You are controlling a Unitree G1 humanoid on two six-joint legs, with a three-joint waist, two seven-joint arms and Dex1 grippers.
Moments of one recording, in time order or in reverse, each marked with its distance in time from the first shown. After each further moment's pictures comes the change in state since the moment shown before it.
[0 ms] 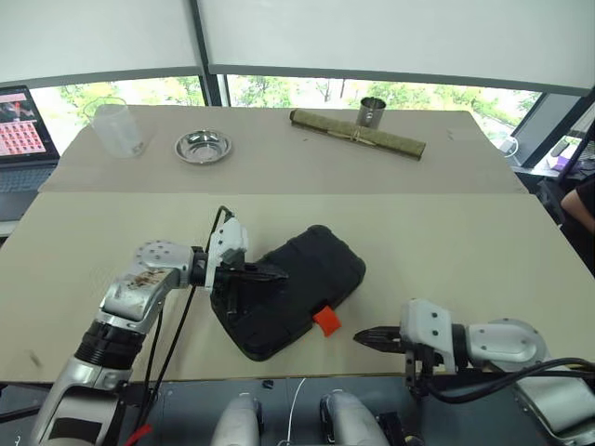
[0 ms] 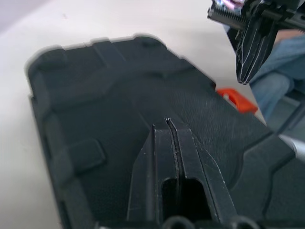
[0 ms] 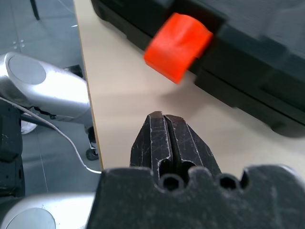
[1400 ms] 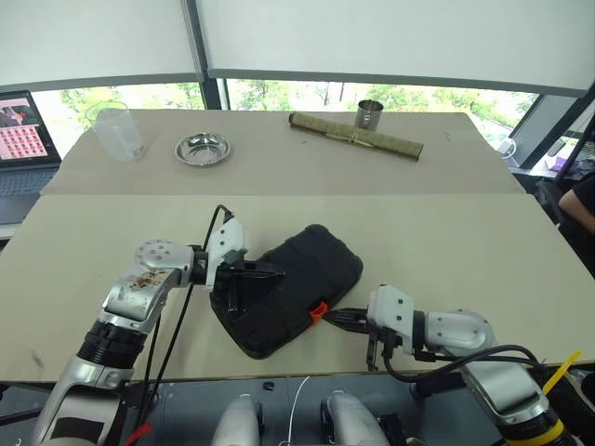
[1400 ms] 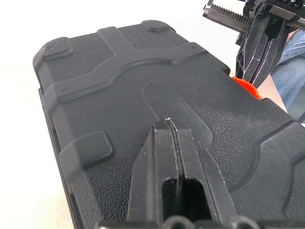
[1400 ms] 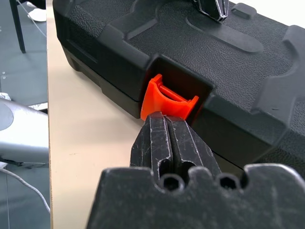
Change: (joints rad) left arm 0.000 -0.008 -0.003 0.037 0.059 -0.040 0.017; right arm -0.127 0.198 0.120 0.155 -0.093 -0.090 -0.063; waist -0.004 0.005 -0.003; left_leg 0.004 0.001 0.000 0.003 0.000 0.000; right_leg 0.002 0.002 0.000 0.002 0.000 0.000
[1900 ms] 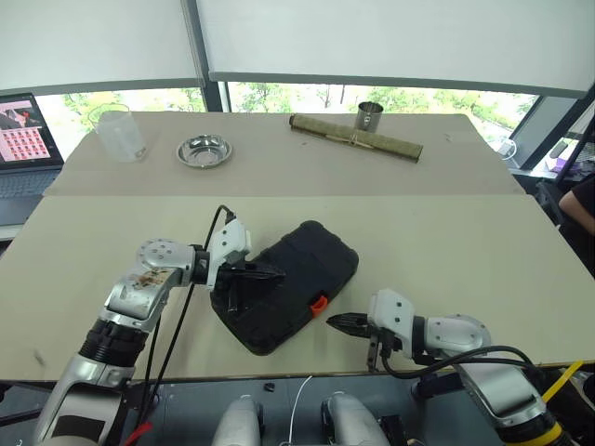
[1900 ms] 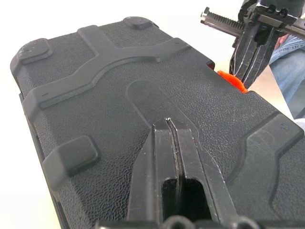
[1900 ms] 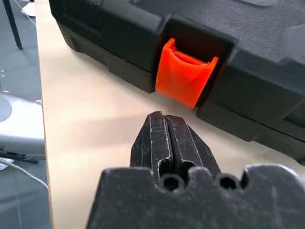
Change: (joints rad) left arm -0.012 -0.004 -0.018 0.014 0.022 -0.001 -0.008; right arm 0.022 0.005 0.009 0.037 -0.010 0.010 -0.014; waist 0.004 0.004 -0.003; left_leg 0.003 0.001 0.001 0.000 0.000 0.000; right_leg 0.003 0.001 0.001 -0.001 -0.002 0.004
